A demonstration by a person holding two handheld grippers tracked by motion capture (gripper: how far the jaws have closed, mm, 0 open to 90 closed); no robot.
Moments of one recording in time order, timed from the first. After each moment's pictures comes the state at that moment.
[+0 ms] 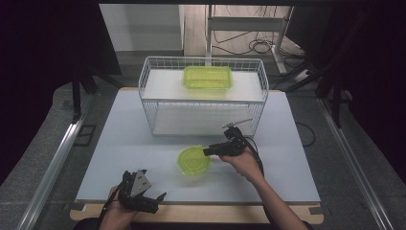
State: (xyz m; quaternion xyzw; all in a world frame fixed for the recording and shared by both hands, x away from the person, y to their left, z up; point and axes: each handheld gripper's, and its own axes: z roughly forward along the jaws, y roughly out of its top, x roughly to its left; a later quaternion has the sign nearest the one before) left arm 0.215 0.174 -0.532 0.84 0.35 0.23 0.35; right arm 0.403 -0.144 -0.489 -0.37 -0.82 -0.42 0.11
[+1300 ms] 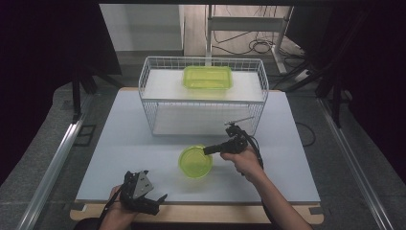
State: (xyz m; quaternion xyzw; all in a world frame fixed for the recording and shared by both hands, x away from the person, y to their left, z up) left arm 0.214 0.169 -0.534 0.85 0.33 0.24 0.34; right arm 0.402 -0.148 -0.477 -0.38 -0.79 -0.43 0.20
